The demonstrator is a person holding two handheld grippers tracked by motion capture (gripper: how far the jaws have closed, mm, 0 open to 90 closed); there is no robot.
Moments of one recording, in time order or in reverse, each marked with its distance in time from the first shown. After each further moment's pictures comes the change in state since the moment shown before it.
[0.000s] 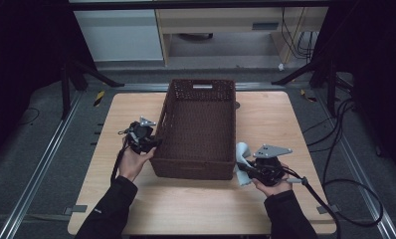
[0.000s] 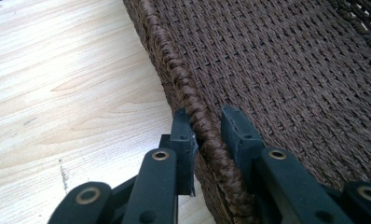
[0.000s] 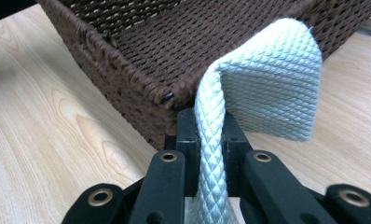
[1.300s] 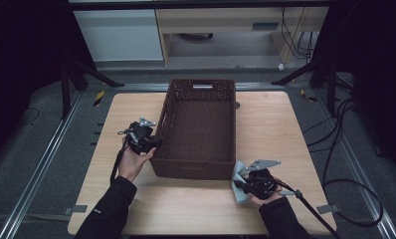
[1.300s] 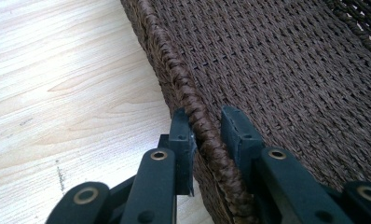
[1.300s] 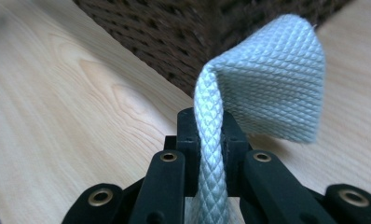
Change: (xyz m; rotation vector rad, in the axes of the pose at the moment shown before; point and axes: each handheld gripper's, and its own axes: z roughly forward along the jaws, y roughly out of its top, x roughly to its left) left arm 0.000 -0.002 0.000 -0.007 -0.010 -0.005; right arm 0.014 -0.039 0.024 0.163 0.039 0.087
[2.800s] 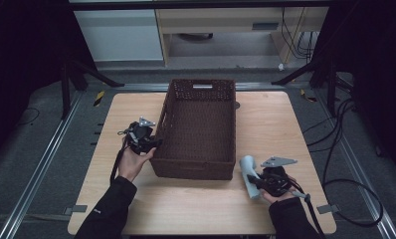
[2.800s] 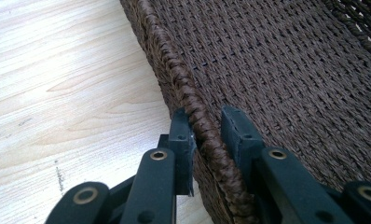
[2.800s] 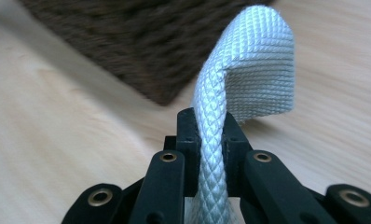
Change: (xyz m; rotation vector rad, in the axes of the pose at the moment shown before) left arm 0.001 0.000 0.000 0.001 -0.005 0.001; right arm -0.029 -0.009 -0.027 -0.044 -0.118 0.070
